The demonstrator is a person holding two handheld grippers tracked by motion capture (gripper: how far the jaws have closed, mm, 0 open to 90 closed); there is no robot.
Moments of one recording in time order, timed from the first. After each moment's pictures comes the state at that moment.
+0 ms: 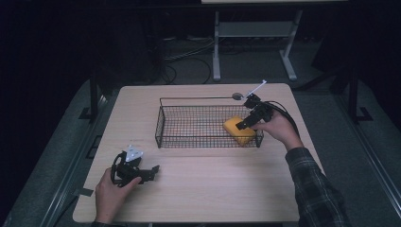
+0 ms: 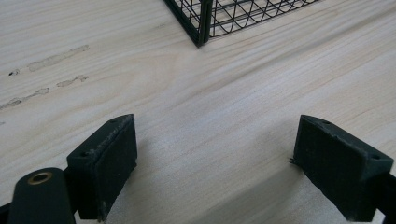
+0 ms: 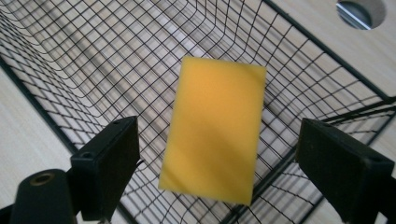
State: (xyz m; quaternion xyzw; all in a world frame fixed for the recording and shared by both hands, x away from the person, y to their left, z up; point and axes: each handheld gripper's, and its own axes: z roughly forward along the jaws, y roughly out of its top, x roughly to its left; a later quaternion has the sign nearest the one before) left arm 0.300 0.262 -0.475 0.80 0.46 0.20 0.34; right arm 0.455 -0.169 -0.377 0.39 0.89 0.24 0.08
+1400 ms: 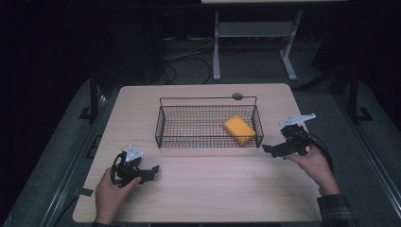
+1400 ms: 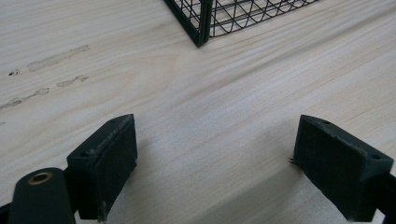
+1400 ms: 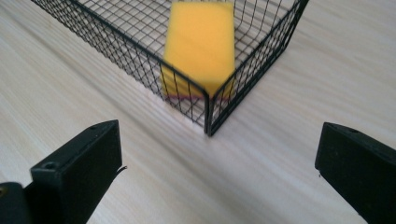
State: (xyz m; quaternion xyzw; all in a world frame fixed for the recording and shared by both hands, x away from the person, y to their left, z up) left arm 0.299 0.262 -0.475 0.80 0.46 0.20 0.34; right arm 0.346 -0.254 -0.398 0.42 0.83 0.34 0.15
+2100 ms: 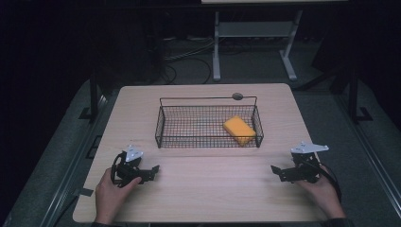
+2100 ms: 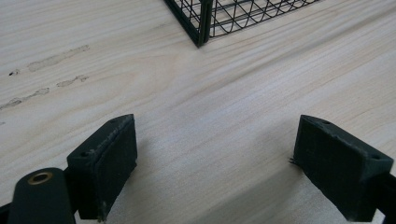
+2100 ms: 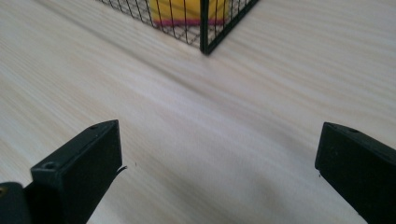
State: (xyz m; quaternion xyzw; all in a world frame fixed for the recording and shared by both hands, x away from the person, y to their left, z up) left arm 0.300 0.262 -0.476 0.80 0.46 0.21 0.34; right arm 0.288 -0.281 -0.454 0.45 0.80 0.35 0.17
